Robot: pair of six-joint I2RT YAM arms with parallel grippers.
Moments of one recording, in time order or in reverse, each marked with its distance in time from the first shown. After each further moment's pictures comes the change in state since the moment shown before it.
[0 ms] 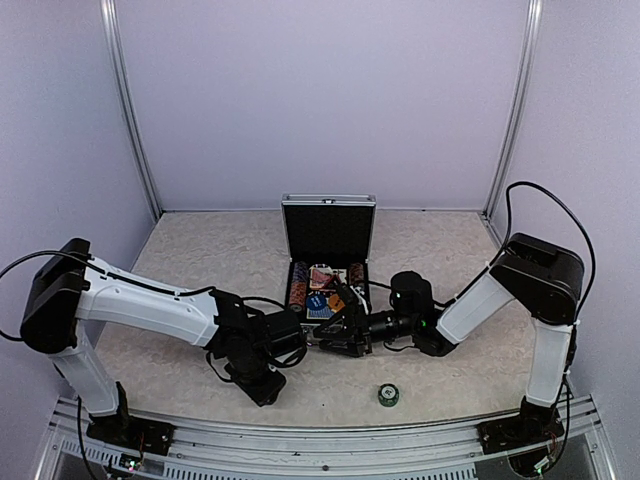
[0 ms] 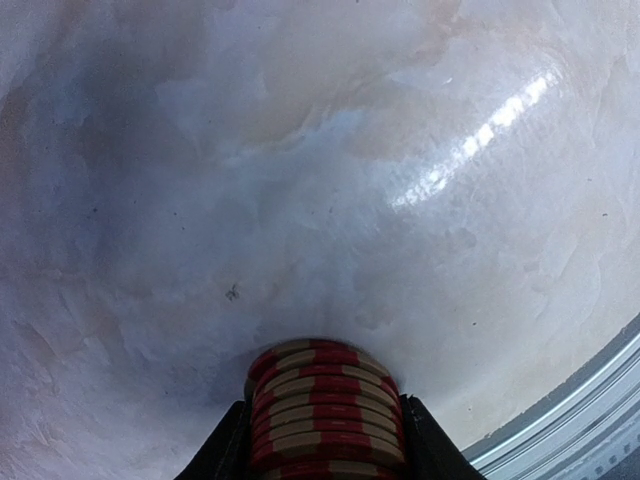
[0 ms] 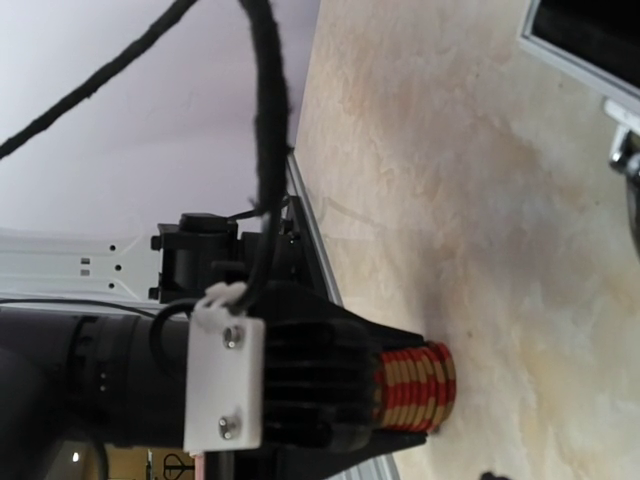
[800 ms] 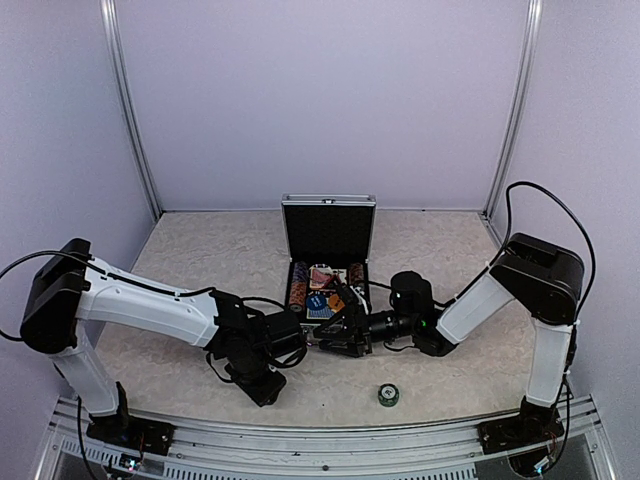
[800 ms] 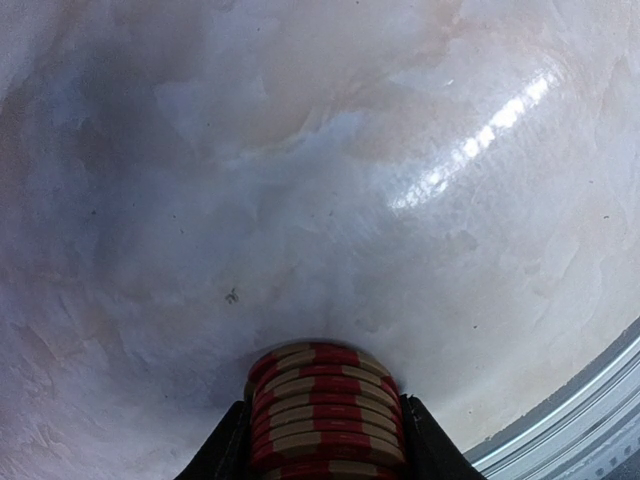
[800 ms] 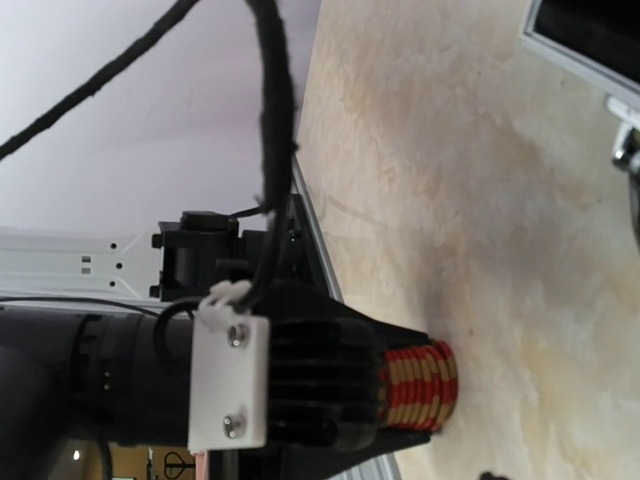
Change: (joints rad) left arm -0.001 0.002 -0.005 0.010 0.000 0.000; right arm 0.000 0.000 0.000 0.000 -0.004 0.000
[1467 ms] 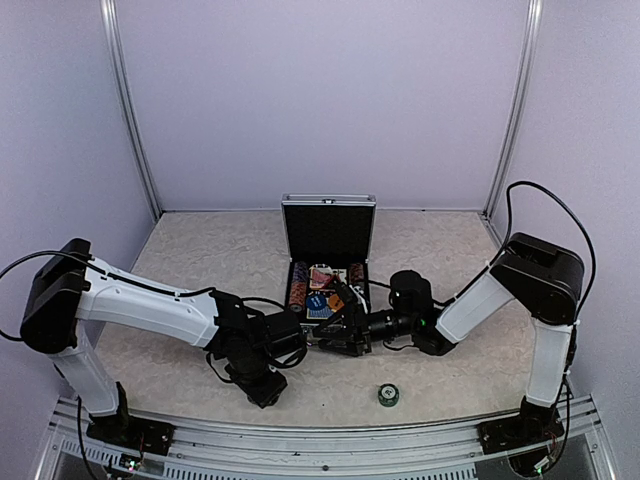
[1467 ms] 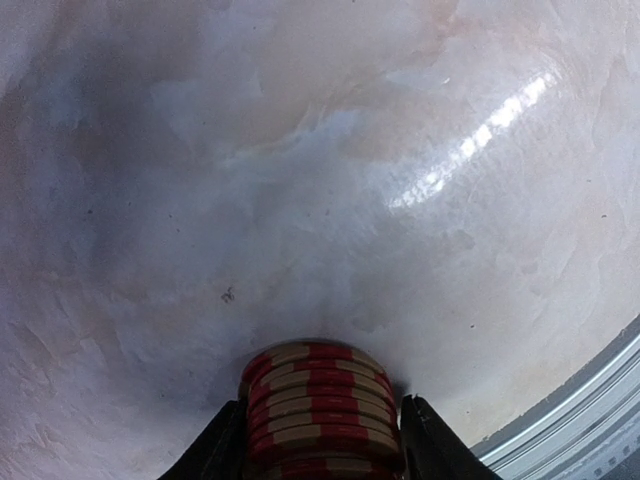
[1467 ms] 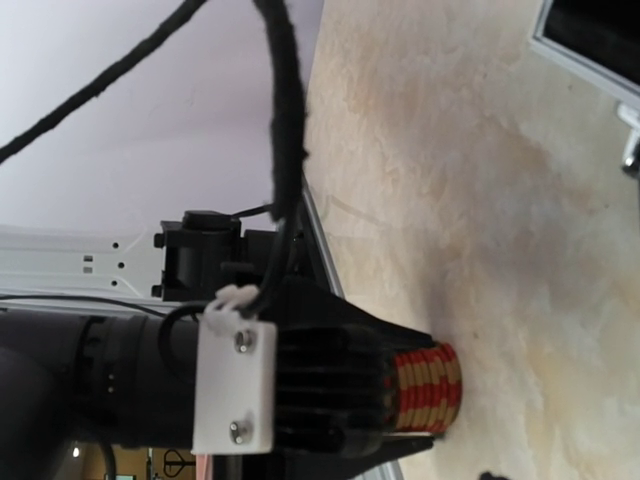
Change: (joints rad) left arm 0.000 0.000 0.000 0.000 0.000 0.000; right arm 0.000 0.000 0.009 -0.007 -0.005 -0.003
